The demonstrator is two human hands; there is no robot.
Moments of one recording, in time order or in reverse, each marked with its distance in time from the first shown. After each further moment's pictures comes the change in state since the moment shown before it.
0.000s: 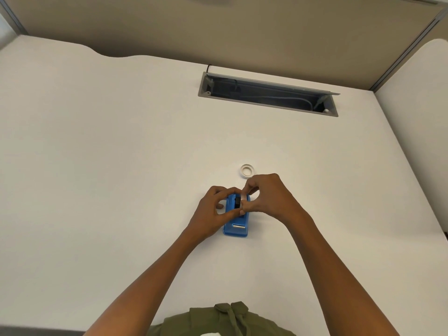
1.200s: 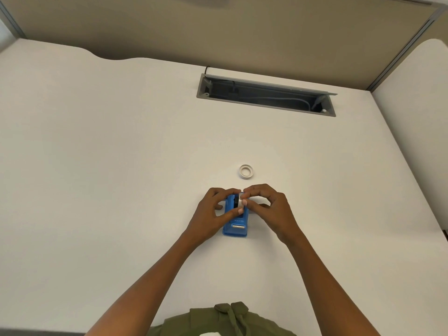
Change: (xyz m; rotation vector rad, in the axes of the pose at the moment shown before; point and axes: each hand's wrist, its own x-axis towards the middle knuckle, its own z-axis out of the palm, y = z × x) left_hand -0.004 0.000 0.001 -0.005 0.016 0.006; right_hand -0.011 0.050 0.046 0.648 0.266 -0.104
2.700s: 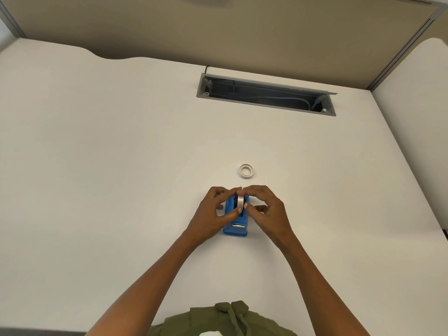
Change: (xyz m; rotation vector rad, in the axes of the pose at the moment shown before) left_hand -0.002 0.005 0.001 -0.001 0.004 -0.002; right_hand -0.010 0.000 0.012 -0.093 0.036 -0.119
